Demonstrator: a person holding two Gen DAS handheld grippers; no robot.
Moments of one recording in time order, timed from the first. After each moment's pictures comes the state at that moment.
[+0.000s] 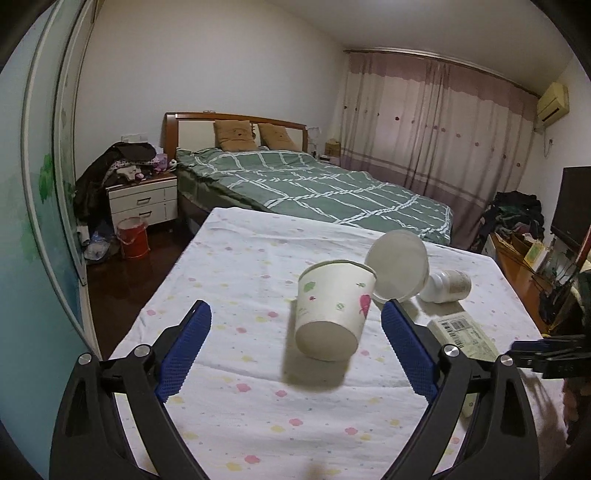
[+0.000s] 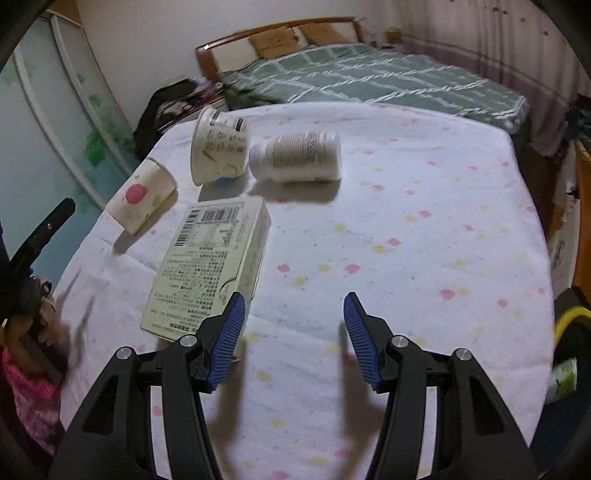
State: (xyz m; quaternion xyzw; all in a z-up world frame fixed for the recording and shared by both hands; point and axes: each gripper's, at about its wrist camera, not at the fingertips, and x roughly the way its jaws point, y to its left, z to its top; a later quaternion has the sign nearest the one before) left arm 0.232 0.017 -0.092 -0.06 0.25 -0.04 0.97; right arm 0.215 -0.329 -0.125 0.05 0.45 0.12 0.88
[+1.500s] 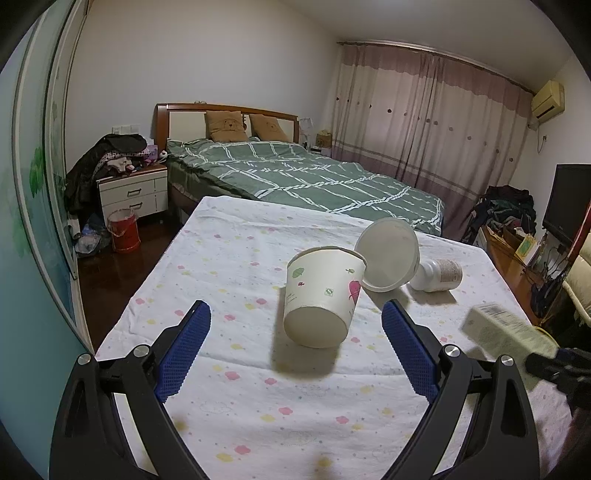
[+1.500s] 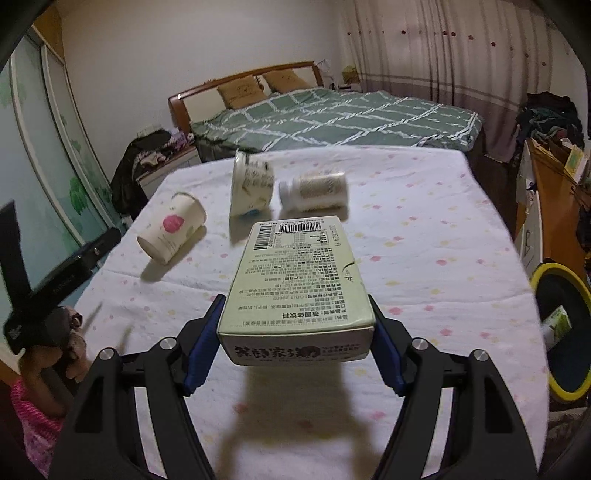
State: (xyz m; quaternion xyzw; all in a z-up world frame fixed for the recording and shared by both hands) left arm 0.231 0.014 -0.100 -0.07 0.26 -0.06 0.96; right arm 0.148 -0.281 -0.094 0.08 0.37 0.06 0.92
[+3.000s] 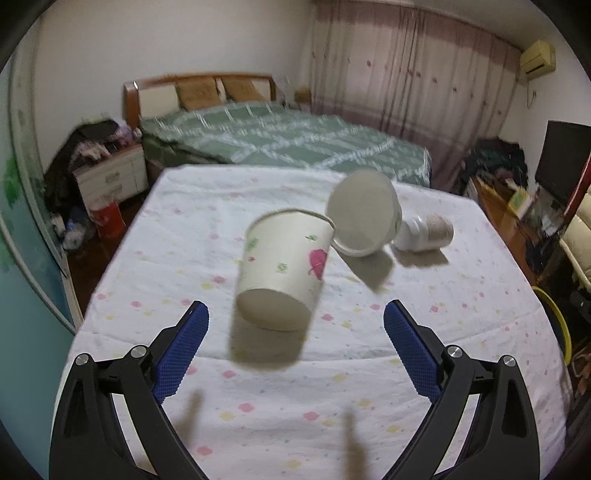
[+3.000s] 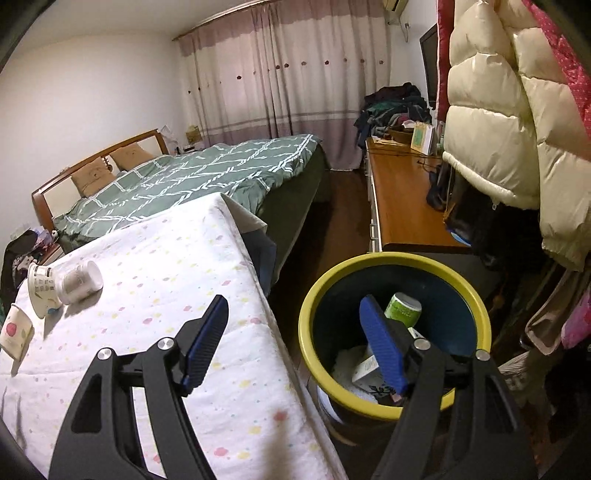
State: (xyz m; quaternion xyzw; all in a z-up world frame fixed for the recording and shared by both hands) left arm 0.270 -0.024 -0.110 -0.03 0.36 -0.11 0.92; right arm 0.096 -0.474 -0.112 0.14 0.28 -0.24 0.92
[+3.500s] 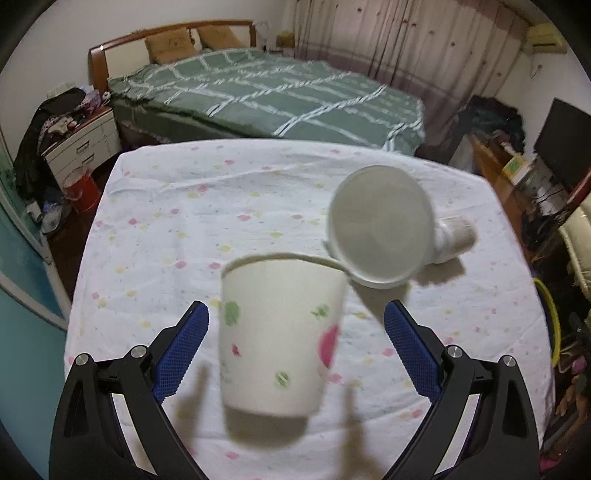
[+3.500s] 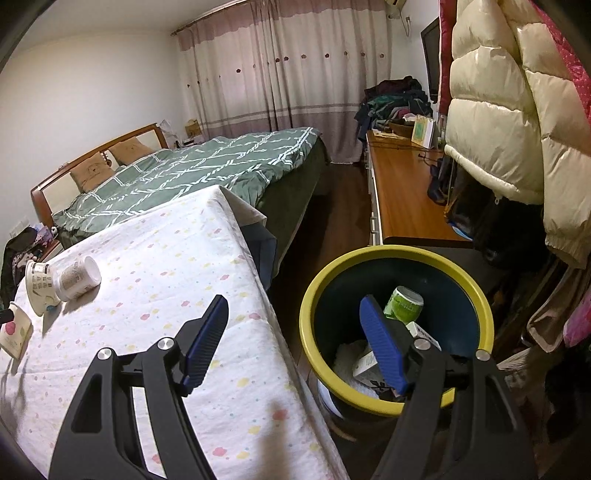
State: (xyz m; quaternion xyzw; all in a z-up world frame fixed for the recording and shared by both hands) left arm 0.368 -0.032 -0.110 0.00 0.47 -0.13 0.87; right arm 0.102 -0.476 -0.114 0.14 0.29 -0.24 0.92
